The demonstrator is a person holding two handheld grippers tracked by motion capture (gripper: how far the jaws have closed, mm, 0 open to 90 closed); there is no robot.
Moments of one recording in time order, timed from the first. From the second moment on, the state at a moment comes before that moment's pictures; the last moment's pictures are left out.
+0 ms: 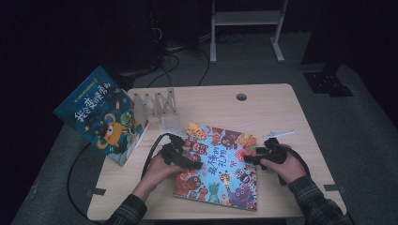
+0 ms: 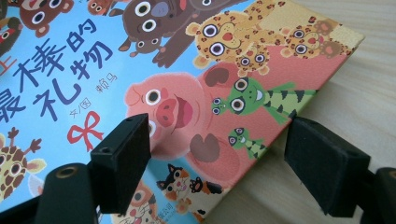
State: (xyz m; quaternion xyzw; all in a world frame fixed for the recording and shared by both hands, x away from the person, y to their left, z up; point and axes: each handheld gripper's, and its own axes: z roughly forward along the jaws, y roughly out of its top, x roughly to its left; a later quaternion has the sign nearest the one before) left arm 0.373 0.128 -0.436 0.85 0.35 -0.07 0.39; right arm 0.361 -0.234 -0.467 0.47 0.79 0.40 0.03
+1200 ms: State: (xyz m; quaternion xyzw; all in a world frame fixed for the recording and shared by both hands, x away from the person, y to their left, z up) left arm 0.392 0.139 -0.388 0.80 0.38 -0.14 0.44; right arm 0.361 -0.247 -0.474 0.50 0.76 0.42 -0.04
